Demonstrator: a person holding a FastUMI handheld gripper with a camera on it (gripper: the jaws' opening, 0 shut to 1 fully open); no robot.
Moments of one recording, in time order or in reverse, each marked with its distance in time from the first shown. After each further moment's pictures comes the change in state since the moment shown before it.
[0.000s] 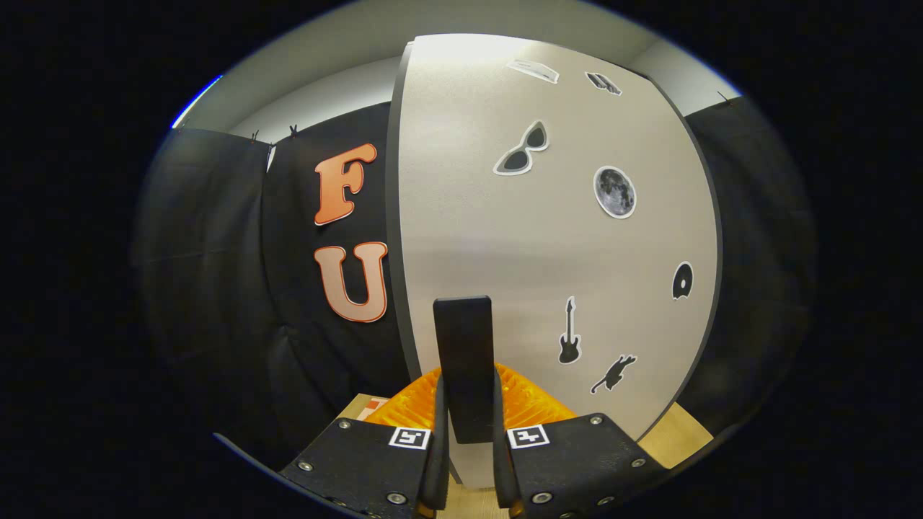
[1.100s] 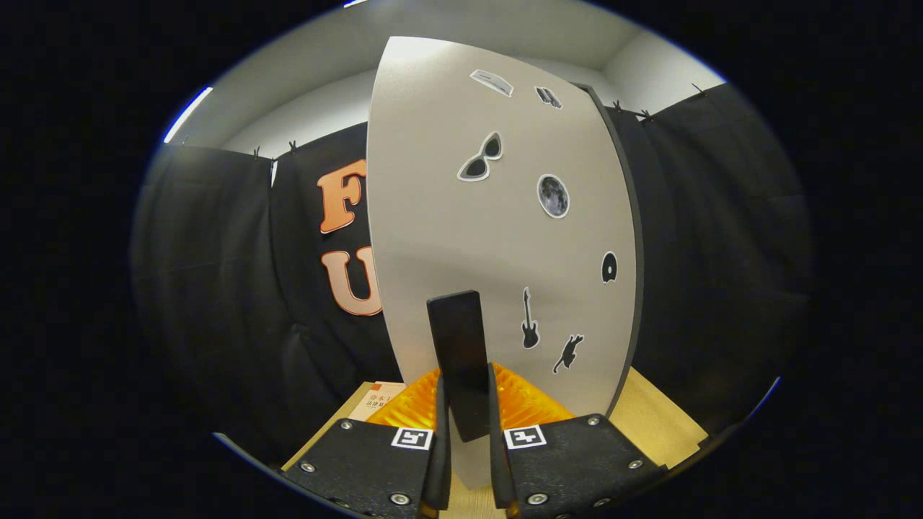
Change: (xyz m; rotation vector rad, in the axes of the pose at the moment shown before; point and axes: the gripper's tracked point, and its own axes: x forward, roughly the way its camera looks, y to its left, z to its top) arm -0.068 -0.032 0.004 0.028 -0.002 0.017
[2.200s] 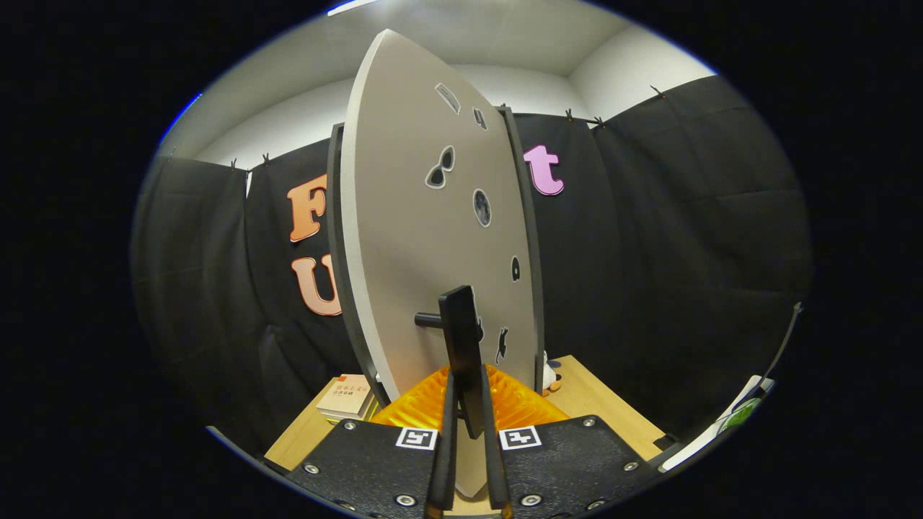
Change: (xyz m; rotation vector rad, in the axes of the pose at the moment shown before) arm -0.051 -0.070 0.007 0.035 -0.019 -0.110
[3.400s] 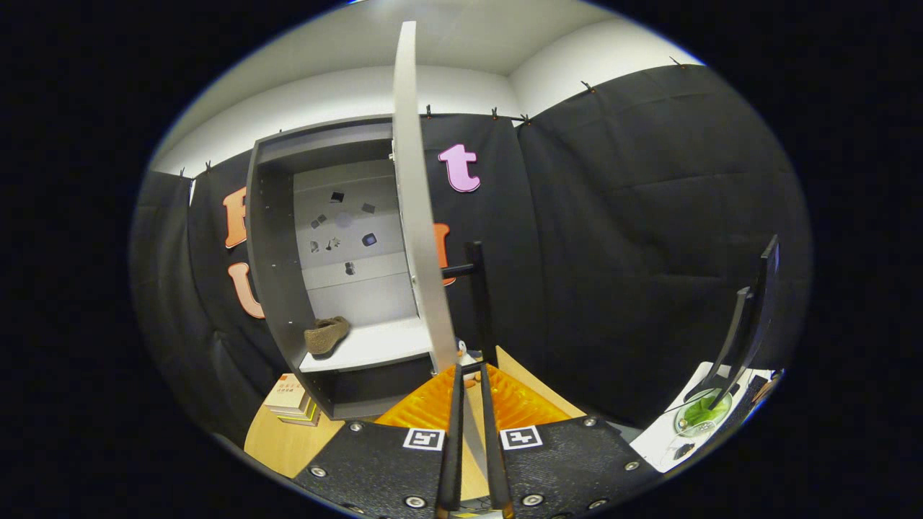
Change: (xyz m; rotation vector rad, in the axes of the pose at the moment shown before) arm -0.026 -0.085 -0.016 0.065 0.011 -0.246
